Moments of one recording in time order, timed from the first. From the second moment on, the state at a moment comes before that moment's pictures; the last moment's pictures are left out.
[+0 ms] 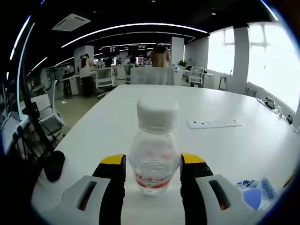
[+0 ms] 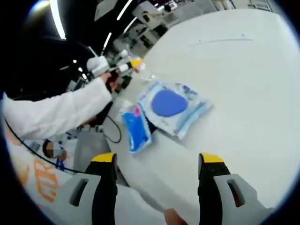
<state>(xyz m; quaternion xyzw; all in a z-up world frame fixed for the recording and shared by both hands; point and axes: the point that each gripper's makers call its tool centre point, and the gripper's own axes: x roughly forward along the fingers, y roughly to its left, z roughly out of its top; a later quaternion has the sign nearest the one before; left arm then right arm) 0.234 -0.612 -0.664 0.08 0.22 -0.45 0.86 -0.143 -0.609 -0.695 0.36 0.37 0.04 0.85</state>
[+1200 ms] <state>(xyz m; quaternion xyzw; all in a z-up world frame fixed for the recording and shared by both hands) 0.151 -0.507 -0.647 0.03 0.27 -0.42 0.87 -0.173 -0.609 -0.676 0.38 0.32 0.04 0.87</state>
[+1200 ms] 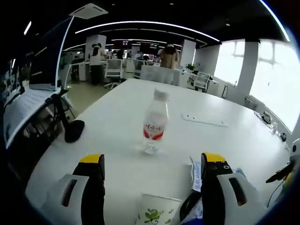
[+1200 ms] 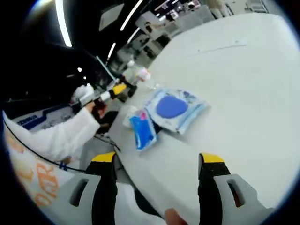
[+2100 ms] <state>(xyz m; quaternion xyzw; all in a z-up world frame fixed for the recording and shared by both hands) 0.123 -0.490 -0.661 0.04 0.30 -0.42 0.85 -0.178 -0.601 -0.676 0.30 0.34 0.07 0.89</state>
